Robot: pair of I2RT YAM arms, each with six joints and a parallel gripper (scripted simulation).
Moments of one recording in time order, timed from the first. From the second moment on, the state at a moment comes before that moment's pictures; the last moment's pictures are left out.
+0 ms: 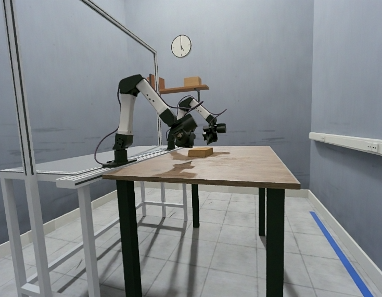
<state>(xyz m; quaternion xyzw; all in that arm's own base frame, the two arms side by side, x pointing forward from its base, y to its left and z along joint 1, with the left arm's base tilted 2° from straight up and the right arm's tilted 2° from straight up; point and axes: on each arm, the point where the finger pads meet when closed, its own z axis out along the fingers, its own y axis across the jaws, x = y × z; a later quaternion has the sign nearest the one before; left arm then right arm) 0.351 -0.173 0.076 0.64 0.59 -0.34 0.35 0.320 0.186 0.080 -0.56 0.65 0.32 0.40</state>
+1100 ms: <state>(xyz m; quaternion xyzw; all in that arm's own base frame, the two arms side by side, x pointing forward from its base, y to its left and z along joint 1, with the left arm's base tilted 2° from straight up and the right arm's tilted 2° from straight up) 0.274 -0.120 0.172 0.51 0.77 -0.27 0.29 0.272 0.136 0.171 -0.45 0.78 0.26 0.34</state>
